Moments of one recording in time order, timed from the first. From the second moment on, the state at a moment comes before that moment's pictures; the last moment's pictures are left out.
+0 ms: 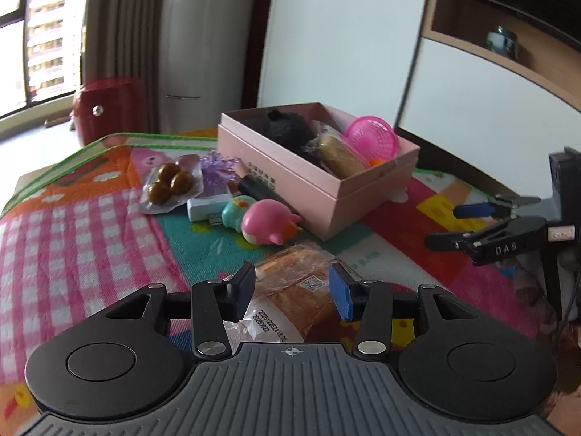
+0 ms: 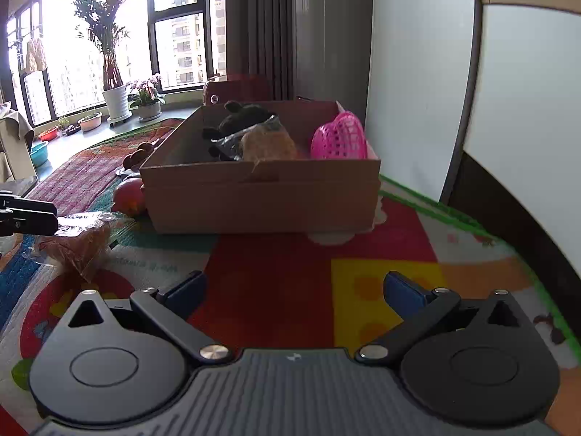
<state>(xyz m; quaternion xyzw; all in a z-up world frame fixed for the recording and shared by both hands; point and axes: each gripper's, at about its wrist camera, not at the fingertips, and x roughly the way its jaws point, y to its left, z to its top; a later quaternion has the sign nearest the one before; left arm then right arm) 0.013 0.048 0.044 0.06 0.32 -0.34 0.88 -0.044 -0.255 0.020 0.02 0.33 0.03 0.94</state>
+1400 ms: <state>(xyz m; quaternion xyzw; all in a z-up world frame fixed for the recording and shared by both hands) -0.001 0.049 0.025 -0.01 0.35 -0.28 0.90 -0.042 -0.245 0.023 0.03 0.35 0.05 0.94</state>
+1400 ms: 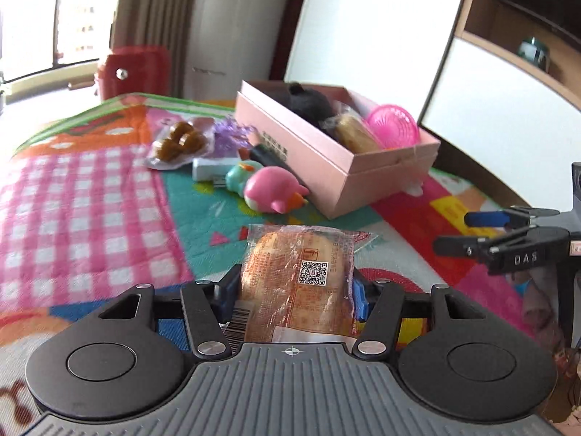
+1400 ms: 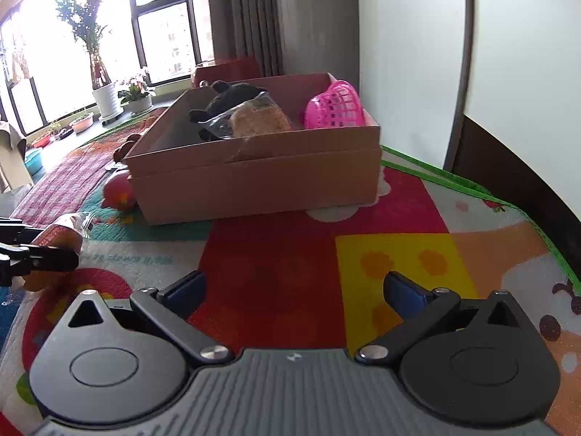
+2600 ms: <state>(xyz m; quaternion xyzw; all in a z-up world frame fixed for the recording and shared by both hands) -0.020 0.125 0.019 -0.11 0.30 -0.12 0.94 -0.006 -0.032 0.037 -0.31 0.28 0.11 0.90</state>
